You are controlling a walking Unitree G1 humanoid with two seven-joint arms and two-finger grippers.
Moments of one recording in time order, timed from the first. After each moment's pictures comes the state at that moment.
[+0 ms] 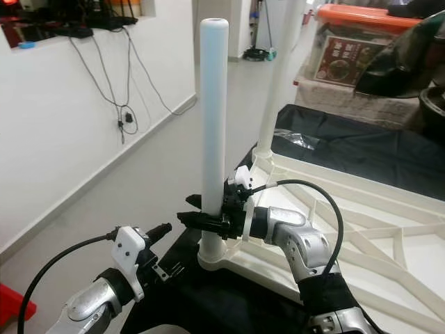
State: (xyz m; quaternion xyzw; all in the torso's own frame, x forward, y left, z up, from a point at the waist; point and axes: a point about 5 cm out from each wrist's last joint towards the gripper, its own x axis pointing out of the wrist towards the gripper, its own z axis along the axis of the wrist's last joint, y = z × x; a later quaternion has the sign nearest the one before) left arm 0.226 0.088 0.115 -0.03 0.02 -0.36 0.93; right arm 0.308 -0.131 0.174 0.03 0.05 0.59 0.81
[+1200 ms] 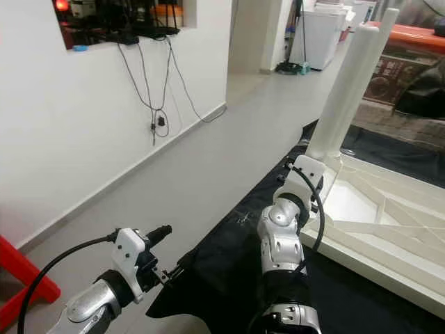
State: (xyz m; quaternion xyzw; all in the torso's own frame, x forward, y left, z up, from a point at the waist) left arm 0.225 0.088 0.113 -0.03 0.02 -0.36 0.93; right arm 0.336 -0.197 0.166 0.04 -0.01 -0.35 0.94
